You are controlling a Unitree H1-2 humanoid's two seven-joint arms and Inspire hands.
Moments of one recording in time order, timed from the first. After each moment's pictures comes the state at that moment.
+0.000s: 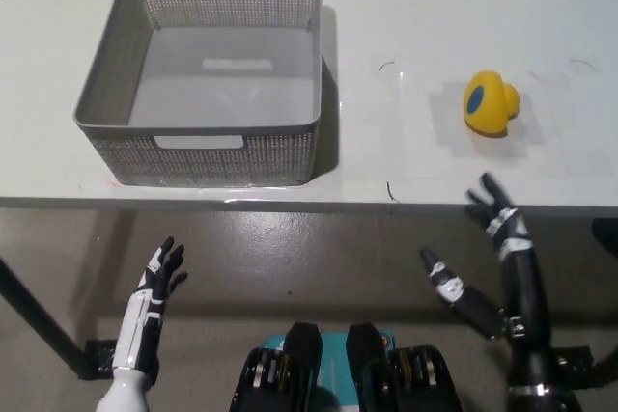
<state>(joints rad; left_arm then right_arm) -0.06 0.10 0.00 0.30 0.07 -0.41 0.04 -0.06 0.03 0.08 -0.05 -0.24 -0.39 -0.17</state>
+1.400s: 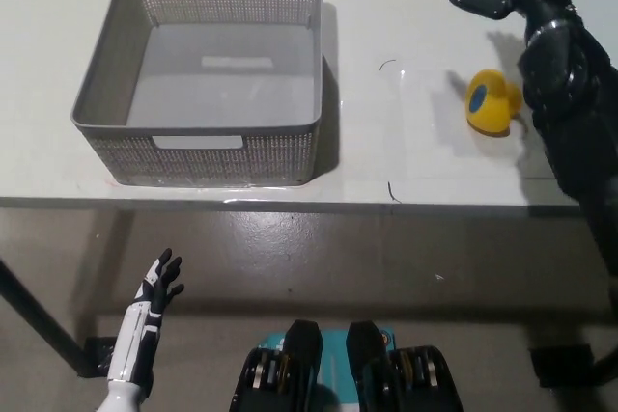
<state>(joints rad) -0.03 0.11 0.00 0.29 0.09 -0.42 0.04 -1.13 -0.23 0.16 0.95 -0.61 0.08 -0.08</state>
